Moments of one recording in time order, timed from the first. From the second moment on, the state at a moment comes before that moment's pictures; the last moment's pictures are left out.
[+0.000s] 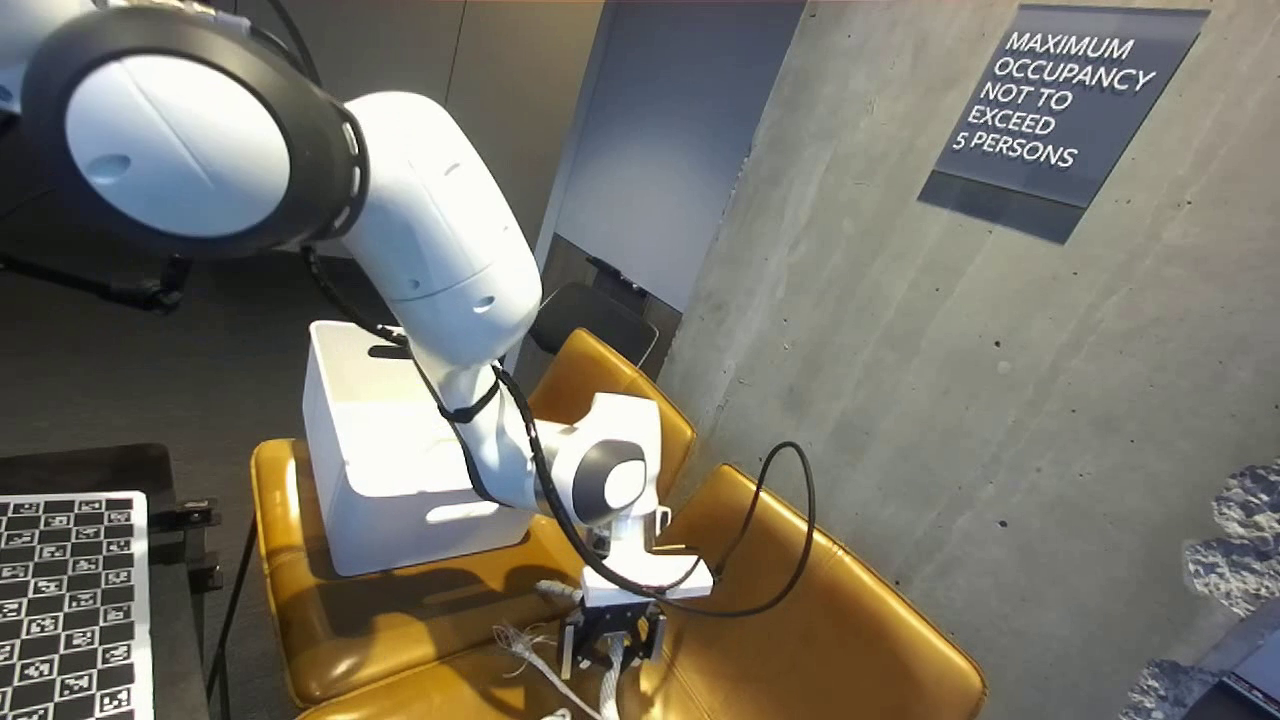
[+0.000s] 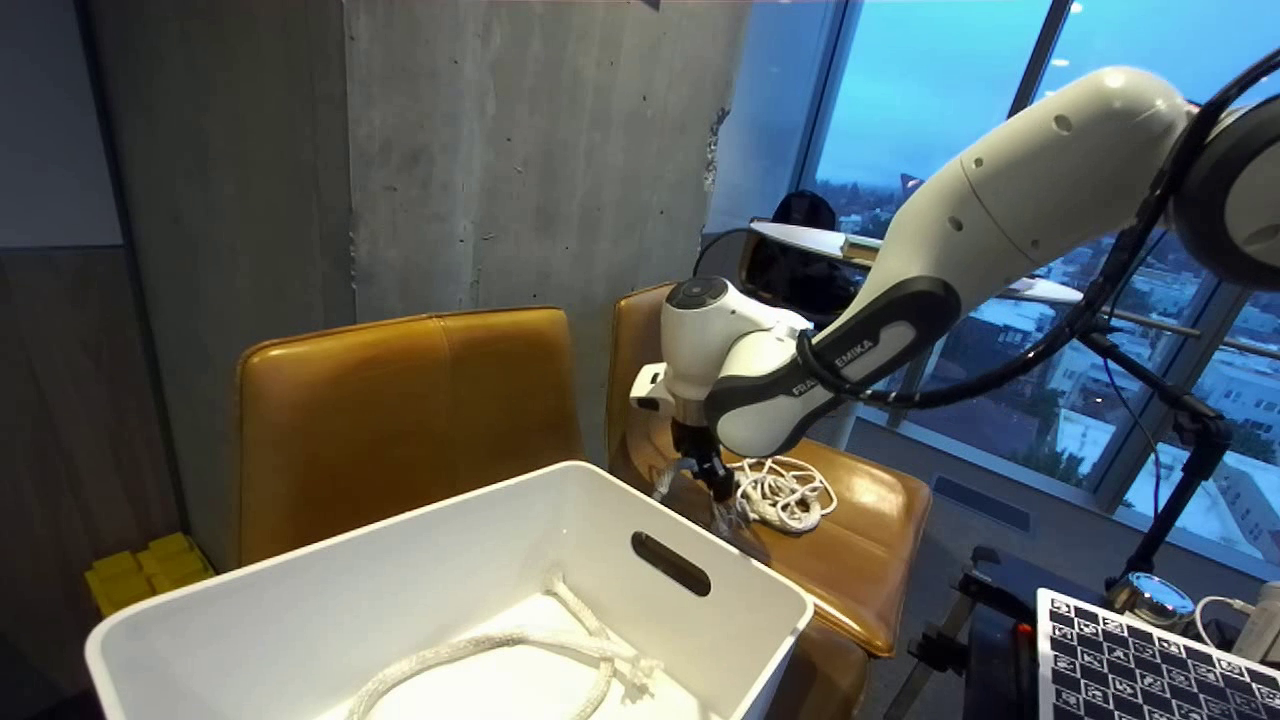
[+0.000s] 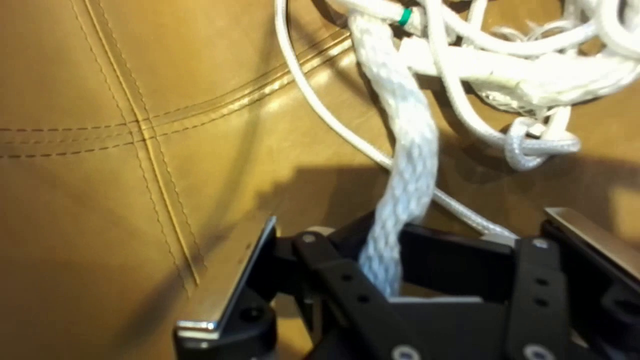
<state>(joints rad) -0.04 1.12 -0.14 -1.32 -0.48 2.44 -0.86</state>
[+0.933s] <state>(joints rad) 0.04 0.41 -0.12 -1.82 -0.52 2.44 -0.52</state>
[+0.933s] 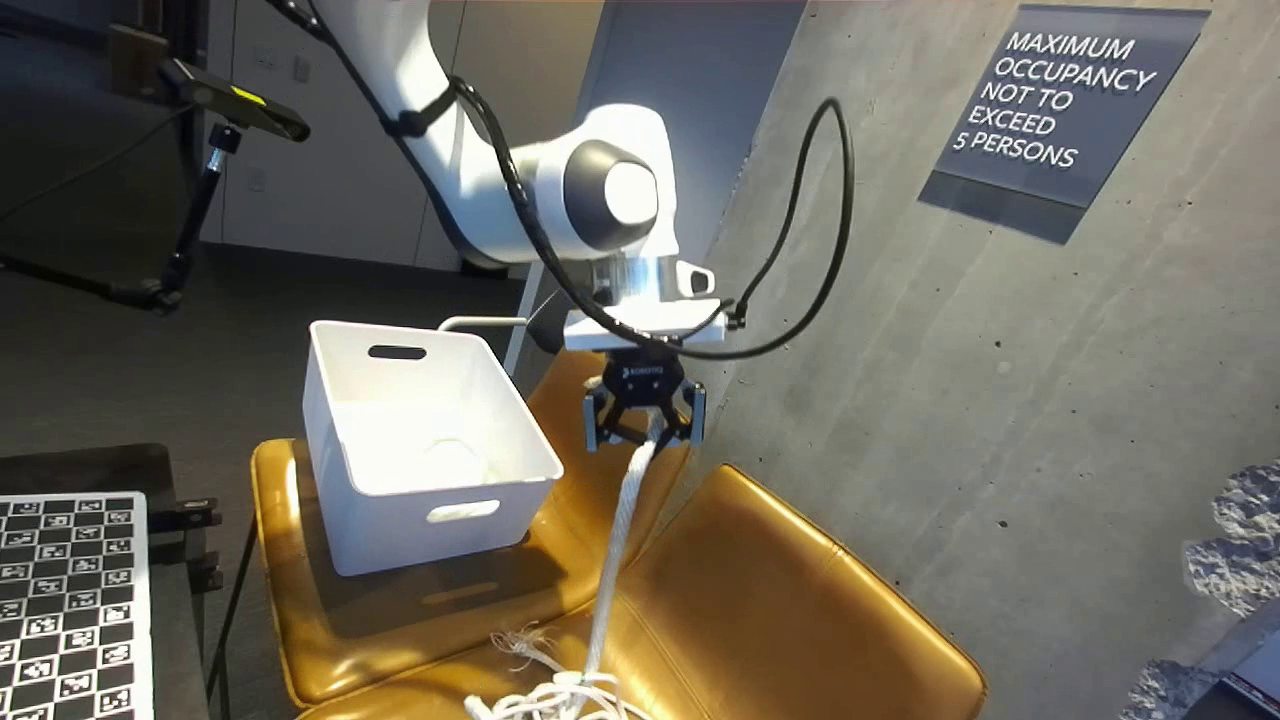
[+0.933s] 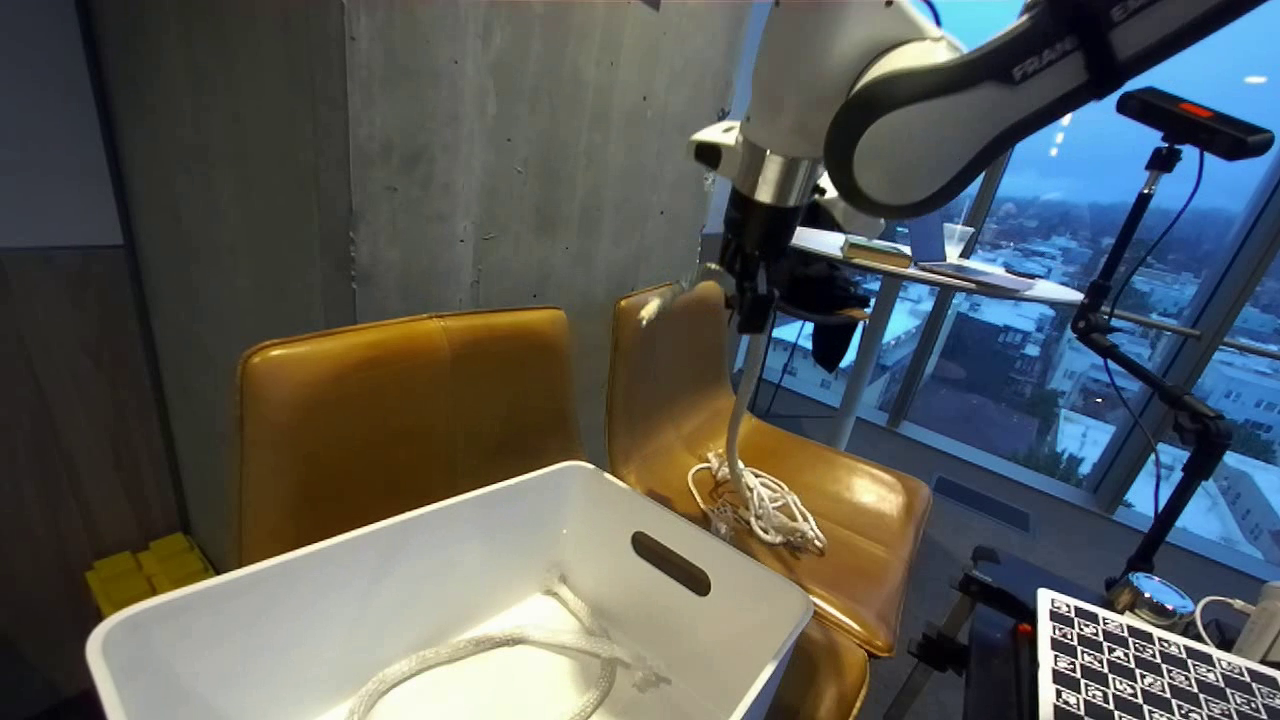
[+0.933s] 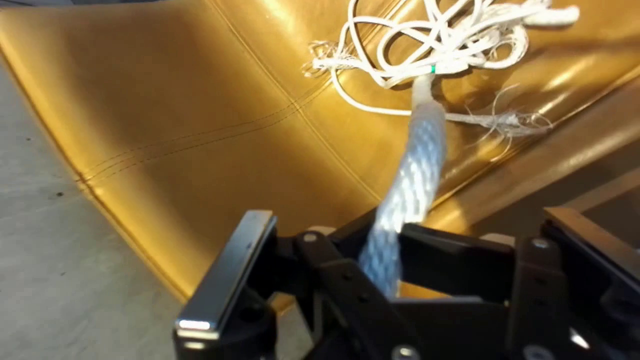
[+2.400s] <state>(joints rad) 0.19 -0.21 0.22 -1.88 -0.42 1.91 -0.17</state>
